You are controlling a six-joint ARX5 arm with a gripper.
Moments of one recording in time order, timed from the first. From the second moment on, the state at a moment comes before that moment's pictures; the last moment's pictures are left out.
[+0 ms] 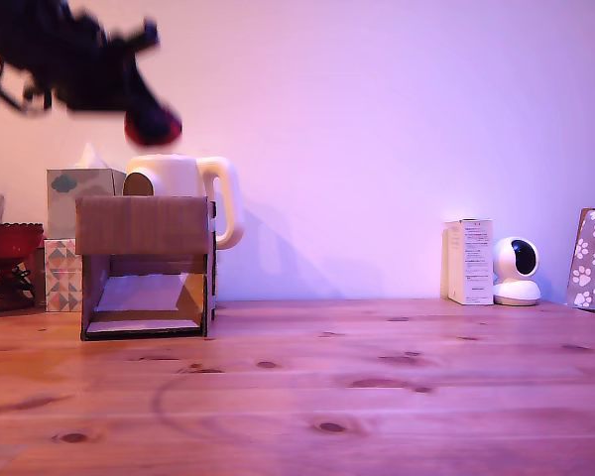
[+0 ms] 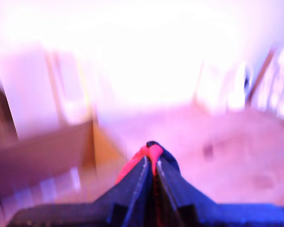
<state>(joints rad) -0.27 1.41 0.93 0.33 0.26 -0.08</state>
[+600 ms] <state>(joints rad) -0.26 1.59 1.06 0.52 0.20 0.00</state>
